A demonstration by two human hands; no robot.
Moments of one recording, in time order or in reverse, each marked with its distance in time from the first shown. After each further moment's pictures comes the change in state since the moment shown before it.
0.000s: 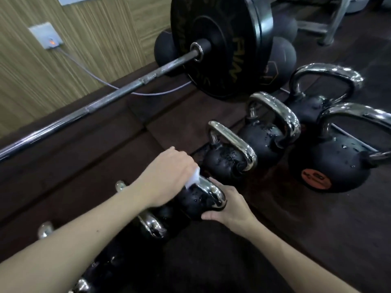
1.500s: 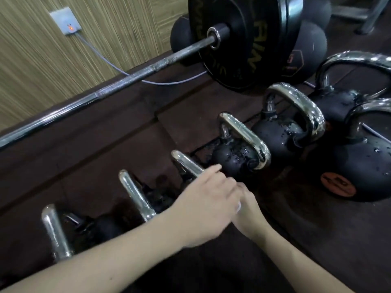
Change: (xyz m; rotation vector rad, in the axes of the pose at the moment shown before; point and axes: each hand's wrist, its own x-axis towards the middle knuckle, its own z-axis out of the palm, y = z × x) left_hand -0.003 0.088 0.037 0.357 0.057 0.150; right_hand -0.005 -0.001 -0.004 -0.052 0.089 -0.196
